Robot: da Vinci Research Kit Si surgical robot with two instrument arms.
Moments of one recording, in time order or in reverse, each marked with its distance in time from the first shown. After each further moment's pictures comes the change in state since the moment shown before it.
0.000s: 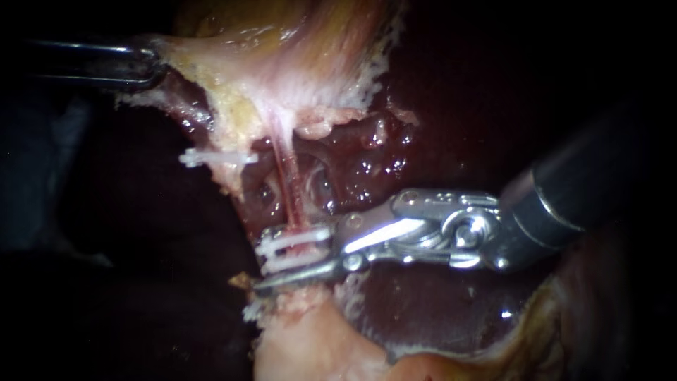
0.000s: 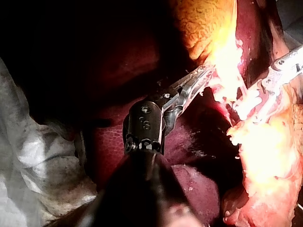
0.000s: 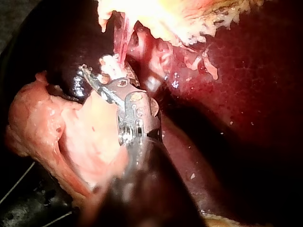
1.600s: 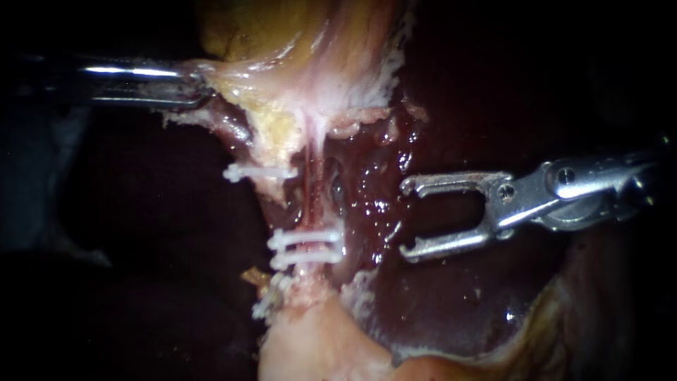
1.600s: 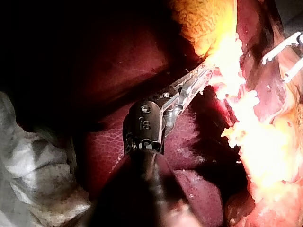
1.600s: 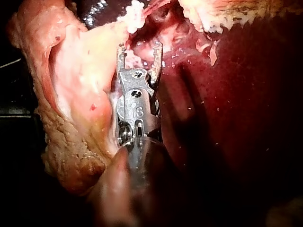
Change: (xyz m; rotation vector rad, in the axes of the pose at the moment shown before) right arm -0.001 -0.002 -0.016 -0.131 -0.011 -0.350; left arm -0.004 -0.002 0.007 0.004 -0.023 0.031
